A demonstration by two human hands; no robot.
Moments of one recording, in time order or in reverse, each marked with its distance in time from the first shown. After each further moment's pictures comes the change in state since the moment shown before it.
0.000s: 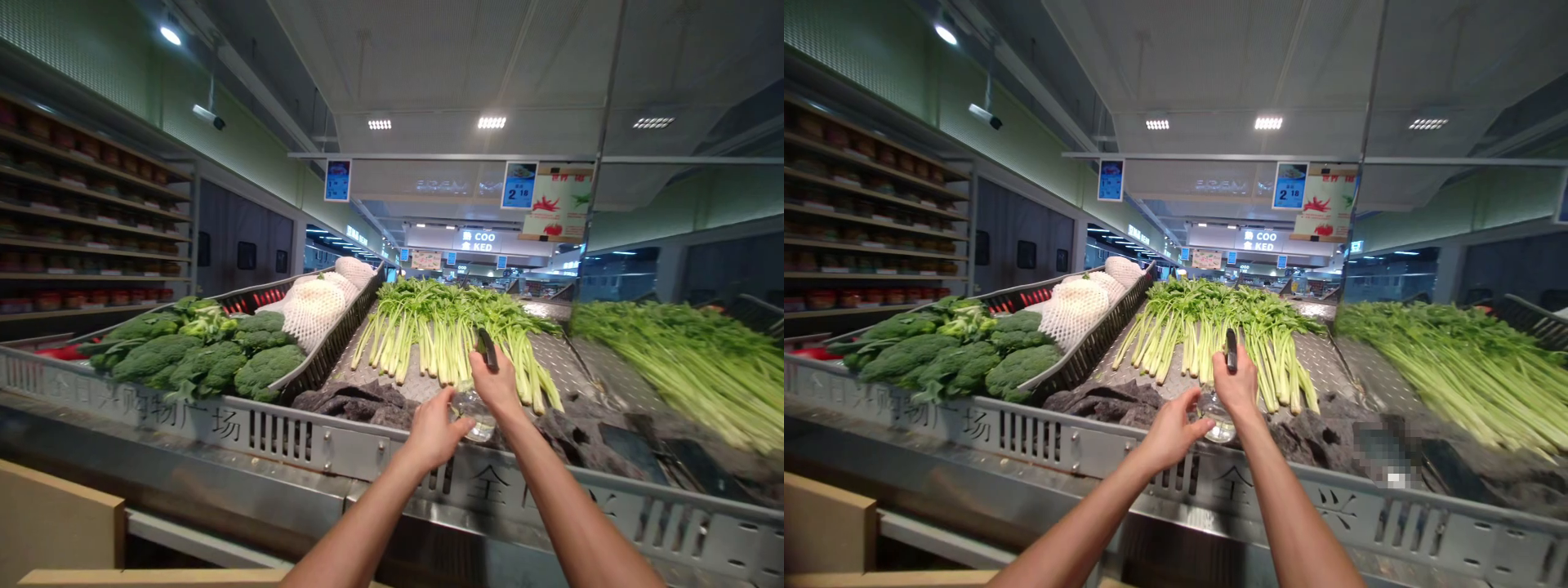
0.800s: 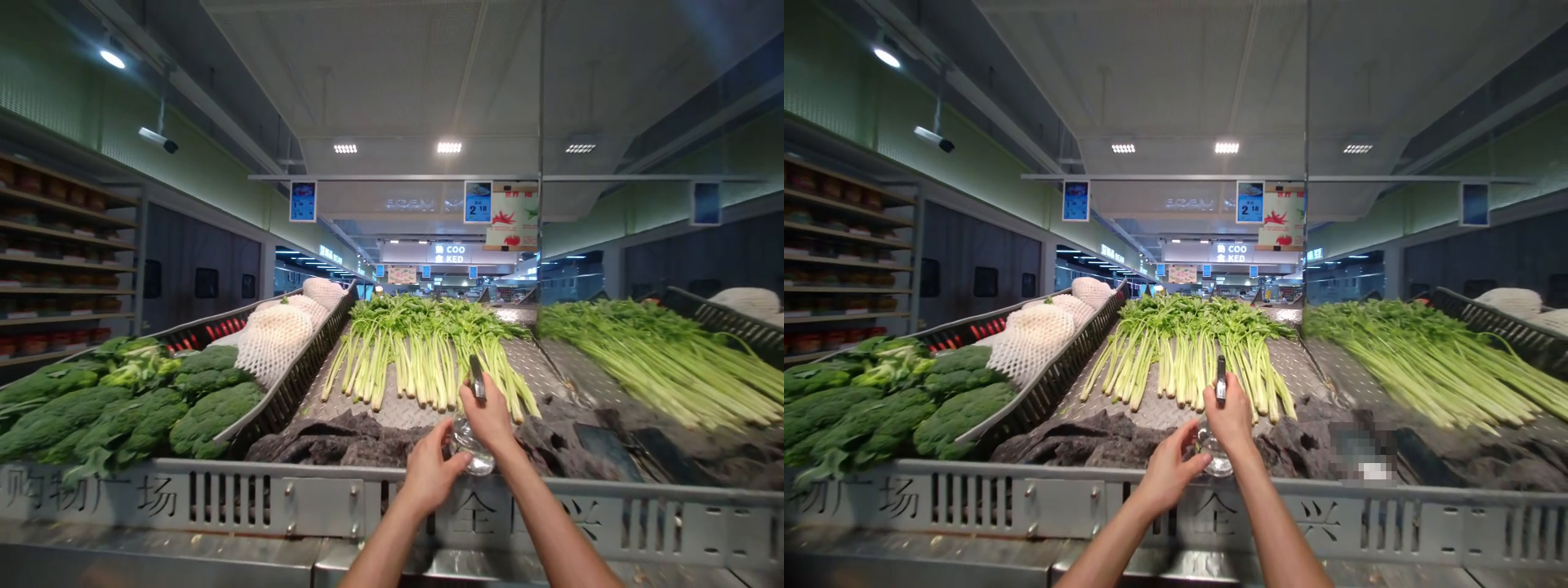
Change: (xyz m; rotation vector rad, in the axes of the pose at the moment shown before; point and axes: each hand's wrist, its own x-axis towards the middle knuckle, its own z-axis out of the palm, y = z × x) left_hand 0.017 -0.026 0.050 -0.182 -0.091 0.055; right_hand -0.003 0.044 -0.009 -0.070 0.009 -0.032
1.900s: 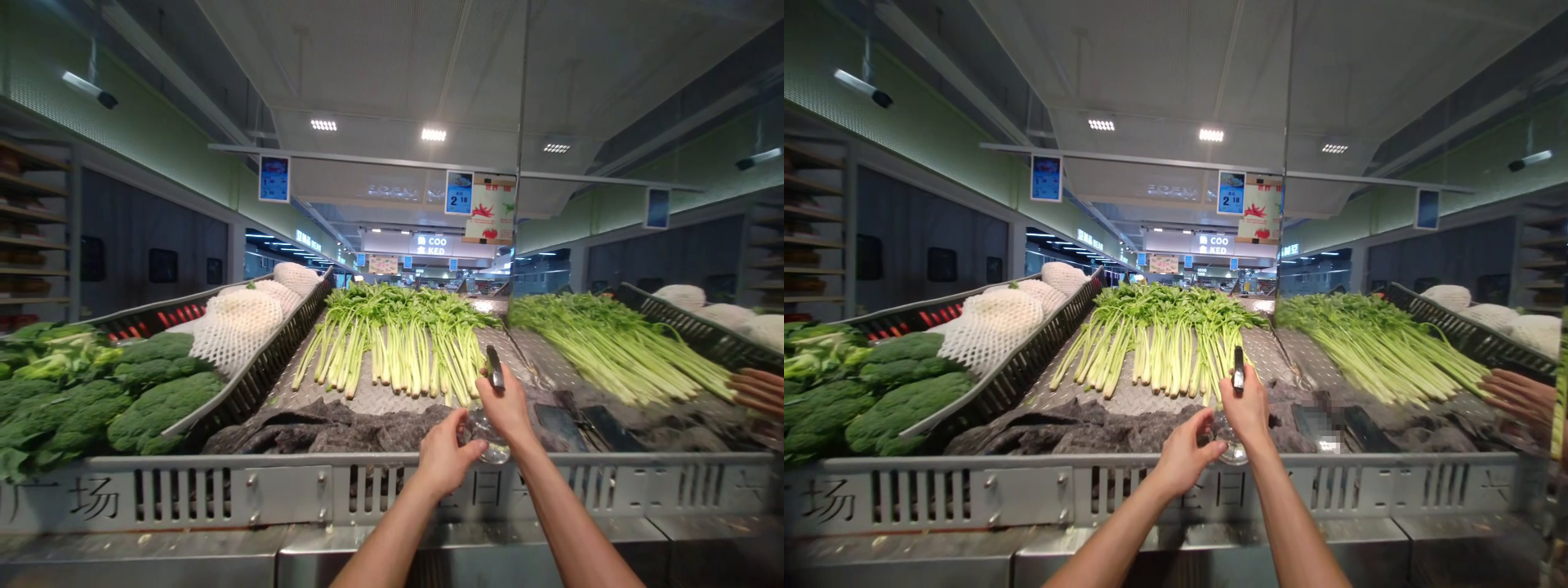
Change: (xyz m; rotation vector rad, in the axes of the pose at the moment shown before) left_hand 0.006 0.033 0.050 0.000 -0.087 0.014; right_hand 0.005 0.033 -0.055 -0.084 0.110 0.095
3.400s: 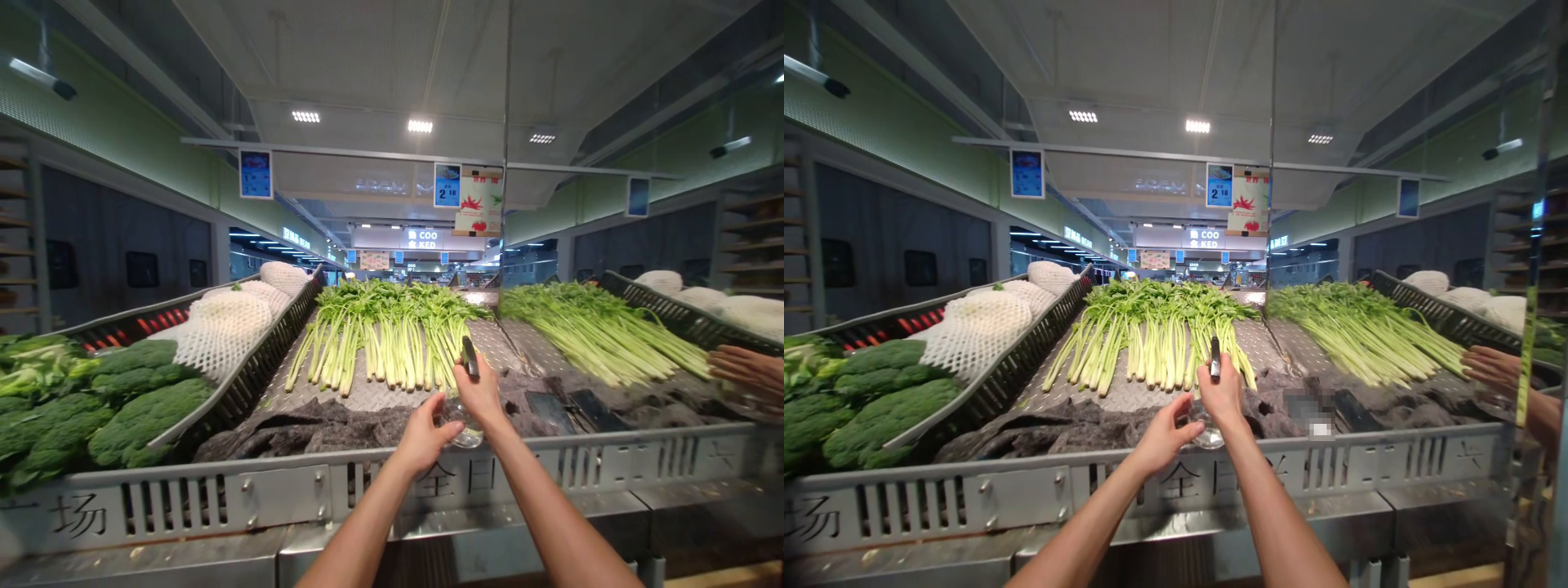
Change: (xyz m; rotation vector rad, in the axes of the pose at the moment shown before) left_hand 0.011 -0.010 -0.020 -0.319 -0.052 0.038; right_hand -0.003 -0.013 0.021 0.068 0.012 -0.023
